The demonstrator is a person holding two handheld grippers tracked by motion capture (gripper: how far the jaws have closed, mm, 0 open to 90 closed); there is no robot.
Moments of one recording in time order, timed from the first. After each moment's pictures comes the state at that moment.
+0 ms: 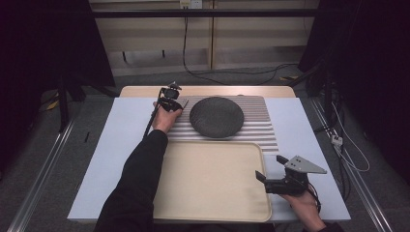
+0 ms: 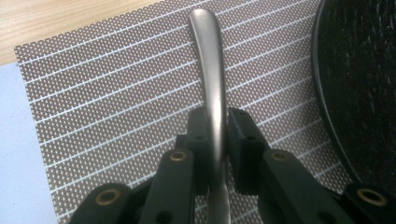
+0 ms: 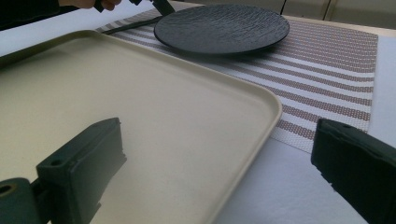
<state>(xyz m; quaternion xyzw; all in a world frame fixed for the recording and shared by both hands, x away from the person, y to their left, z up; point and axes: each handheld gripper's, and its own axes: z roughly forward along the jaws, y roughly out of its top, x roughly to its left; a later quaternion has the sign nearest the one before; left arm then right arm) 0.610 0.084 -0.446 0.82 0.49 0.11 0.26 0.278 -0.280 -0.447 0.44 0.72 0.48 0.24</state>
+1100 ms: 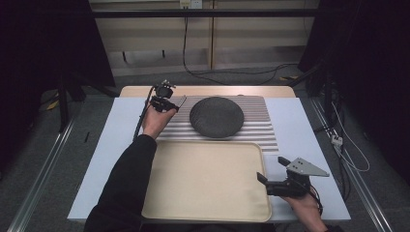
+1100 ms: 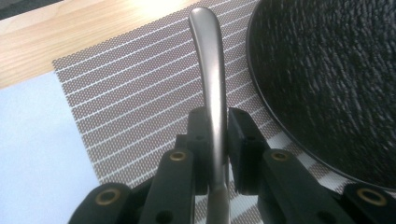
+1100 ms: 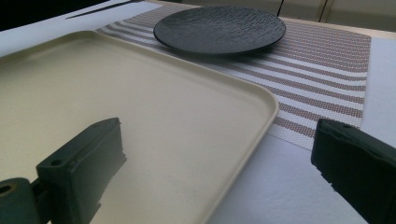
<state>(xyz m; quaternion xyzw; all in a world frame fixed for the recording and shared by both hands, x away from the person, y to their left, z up) 0.571 0.104 -0.402 0.83 0.45 0.12 0.30 0.271 -0.281 -0.446 0.44 0.72 0.48 0.25</state>
